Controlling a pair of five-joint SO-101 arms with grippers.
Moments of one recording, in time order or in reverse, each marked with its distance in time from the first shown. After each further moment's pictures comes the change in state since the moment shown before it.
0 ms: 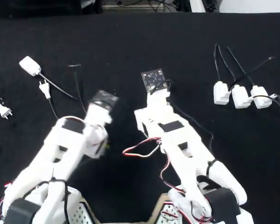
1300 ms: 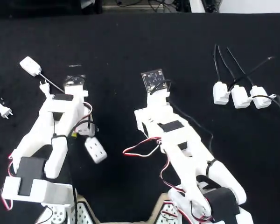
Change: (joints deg) left arm -13.5 26.0 -20.2 3.8 16.4; right arm 0.0 0.0 0.0 0.0 0.0
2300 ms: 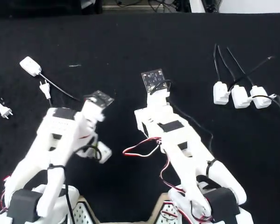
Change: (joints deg) left arm 6.6 -20.1 11.9 8.1 -28.7; right arm 0.0 0.0 0.0 0.0 0.0
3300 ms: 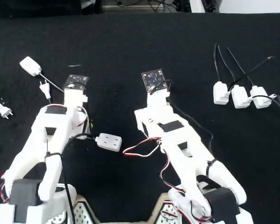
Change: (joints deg) left arm -8.4 6.8 0.2 -19.3 15.3; right arm 0.0 0.0 0.0 0.0 0.0
